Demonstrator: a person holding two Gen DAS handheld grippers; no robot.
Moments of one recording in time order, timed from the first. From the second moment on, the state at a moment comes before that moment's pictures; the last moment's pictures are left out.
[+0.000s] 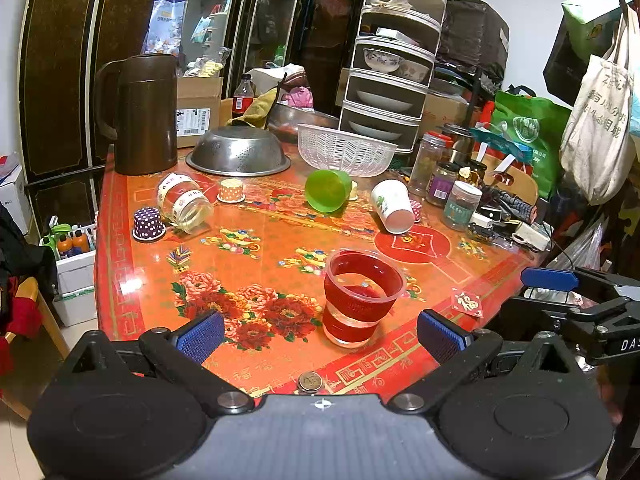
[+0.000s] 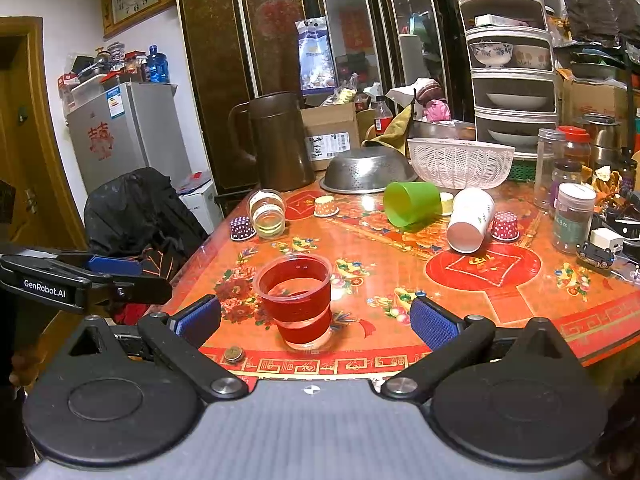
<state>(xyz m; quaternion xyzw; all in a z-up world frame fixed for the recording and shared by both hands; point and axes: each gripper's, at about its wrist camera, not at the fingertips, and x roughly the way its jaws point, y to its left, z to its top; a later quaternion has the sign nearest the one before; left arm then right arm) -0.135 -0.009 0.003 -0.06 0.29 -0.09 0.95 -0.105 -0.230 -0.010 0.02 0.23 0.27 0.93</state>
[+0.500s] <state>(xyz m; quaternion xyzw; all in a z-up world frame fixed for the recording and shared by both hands) -0.134 -0.010 0.001 -0.06 0.29 -0.08 0.95 -0.104 -0.229 -0.010 0.02 0.23 0.27 0.93</state>
